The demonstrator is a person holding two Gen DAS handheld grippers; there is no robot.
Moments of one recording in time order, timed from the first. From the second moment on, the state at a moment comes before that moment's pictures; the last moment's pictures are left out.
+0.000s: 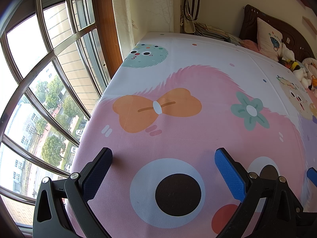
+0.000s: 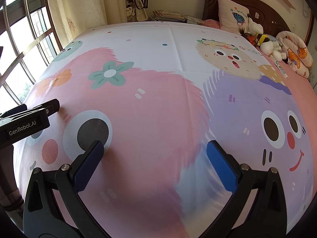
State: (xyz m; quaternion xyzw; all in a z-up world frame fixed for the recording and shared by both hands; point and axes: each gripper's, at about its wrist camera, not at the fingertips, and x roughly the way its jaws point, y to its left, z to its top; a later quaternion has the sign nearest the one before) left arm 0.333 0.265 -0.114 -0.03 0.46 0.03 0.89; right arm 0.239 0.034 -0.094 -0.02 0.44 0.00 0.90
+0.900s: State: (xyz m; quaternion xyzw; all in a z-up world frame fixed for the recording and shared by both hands) left arm 0.333 0.265 -0.114 -0.03 0.46 0.02 0.89; right arm 0.239 0.034 -0.094 -0.02 0.44 0.00 0.90
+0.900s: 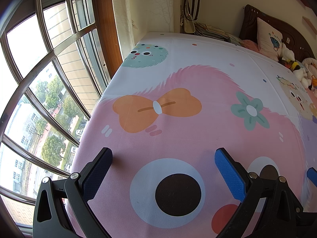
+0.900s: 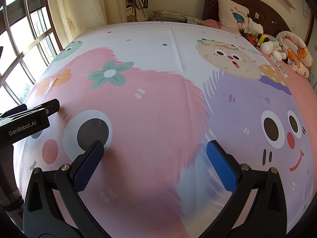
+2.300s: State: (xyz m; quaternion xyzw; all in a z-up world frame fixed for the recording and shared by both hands) left arm 0.333 0.265 -0.114 -0.03 0.46 0.02 0.89; right arm 0.240 0.034 -0.092 -0.02 0.44 0.00 0.90
